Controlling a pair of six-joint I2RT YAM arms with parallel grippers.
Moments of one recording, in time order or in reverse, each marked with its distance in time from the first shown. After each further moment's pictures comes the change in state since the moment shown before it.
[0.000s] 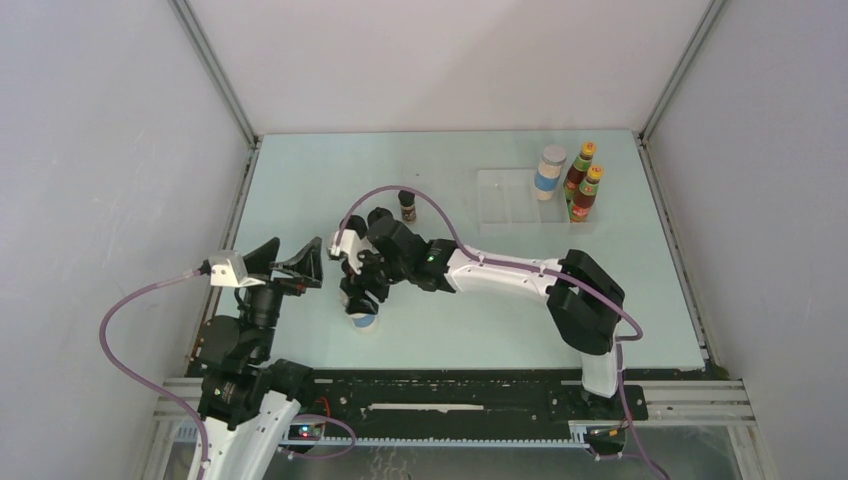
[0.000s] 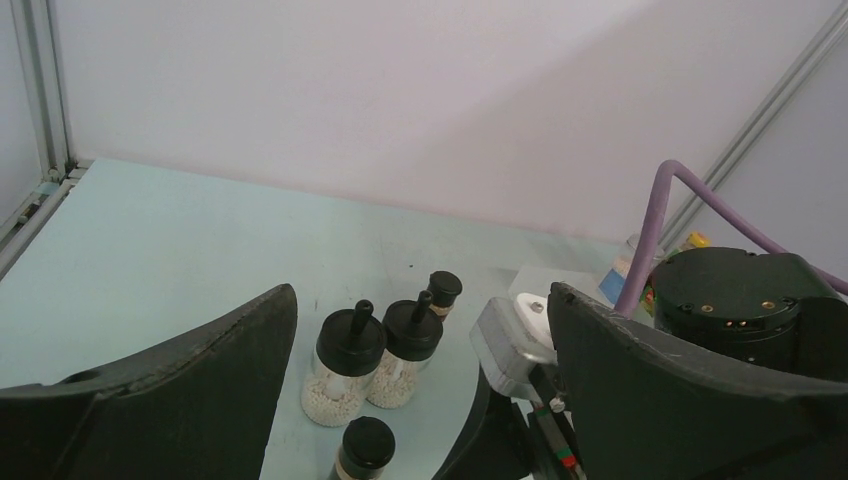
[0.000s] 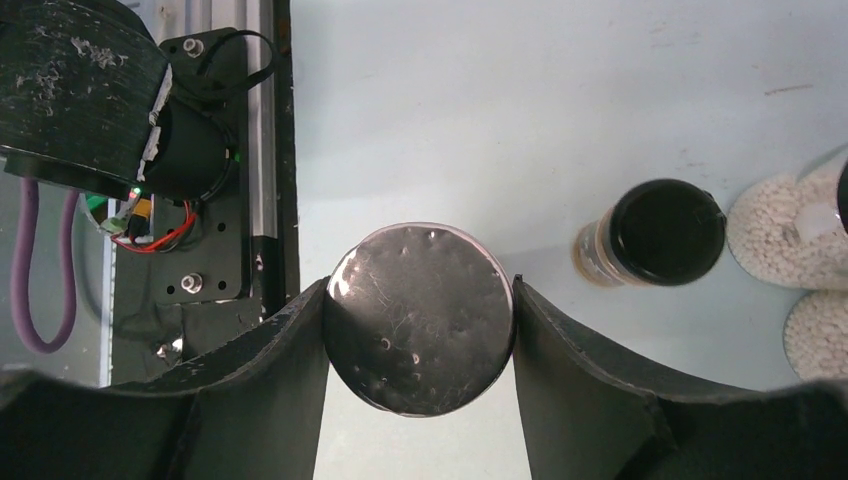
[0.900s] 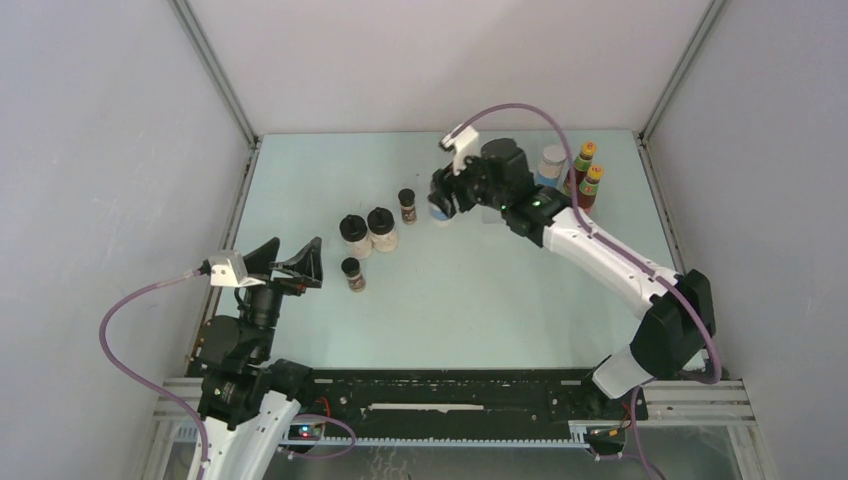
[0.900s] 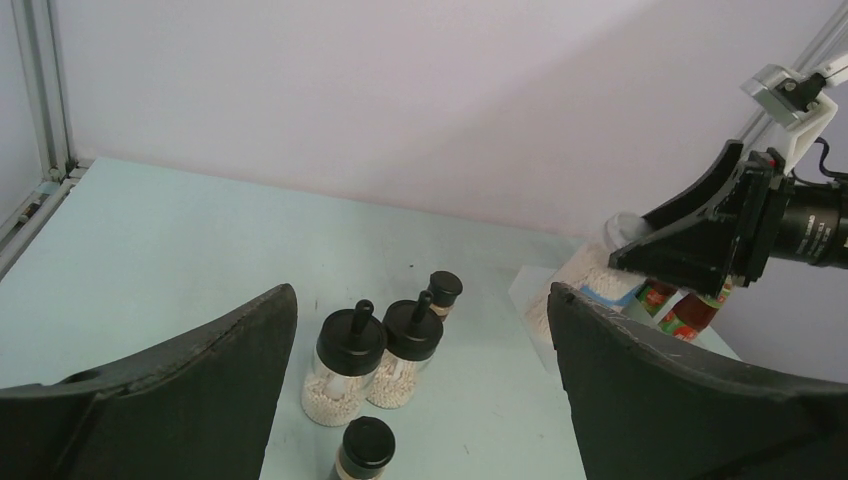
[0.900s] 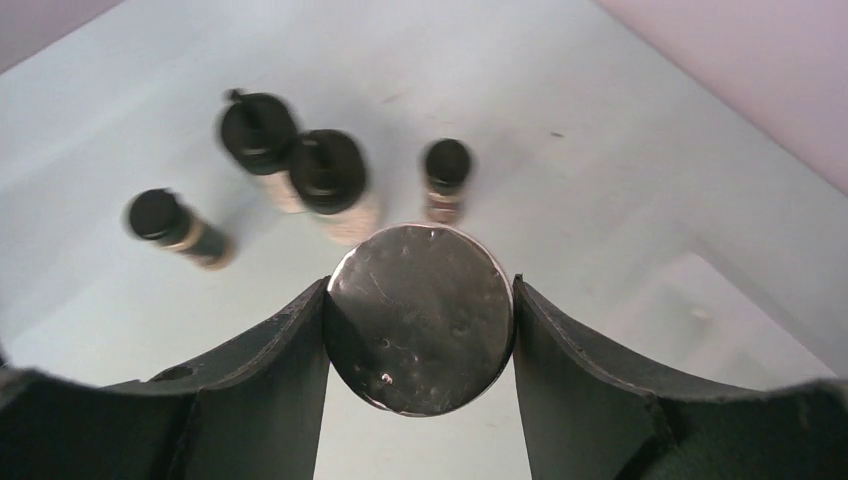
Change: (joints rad) left arm -0.002 0.000 0.000 -0.001 -0.005 0.000; right arm -0.375 -0.377 -0.096 -0.073 0.263 0.023
